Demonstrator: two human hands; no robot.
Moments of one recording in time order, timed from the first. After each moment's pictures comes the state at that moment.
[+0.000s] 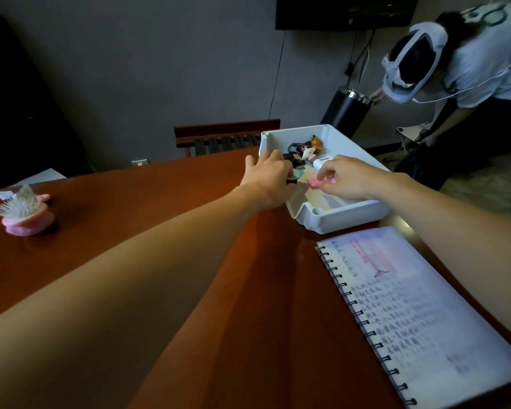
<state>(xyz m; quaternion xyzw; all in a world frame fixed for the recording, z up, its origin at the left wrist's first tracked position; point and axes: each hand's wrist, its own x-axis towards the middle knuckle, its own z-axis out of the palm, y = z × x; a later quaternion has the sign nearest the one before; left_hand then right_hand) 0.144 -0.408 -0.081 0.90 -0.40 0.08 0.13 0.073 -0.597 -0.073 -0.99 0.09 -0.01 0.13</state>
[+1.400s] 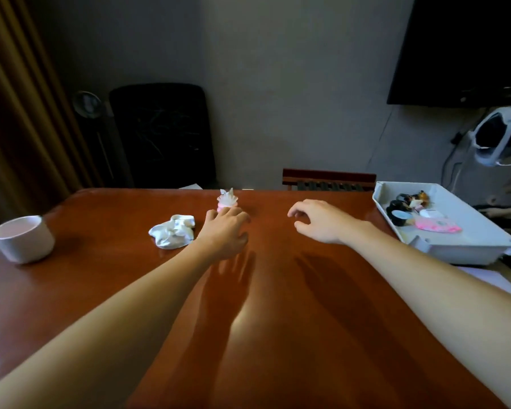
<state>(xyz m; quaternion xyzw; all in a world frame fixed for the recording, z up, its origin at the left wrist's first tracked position) 0.058 -0.043 -0.061 0.97 -0.20 0.12 0.06 0.036 -0.281 -0.024 -0.98 -0.13 -0.04 0.15</state>
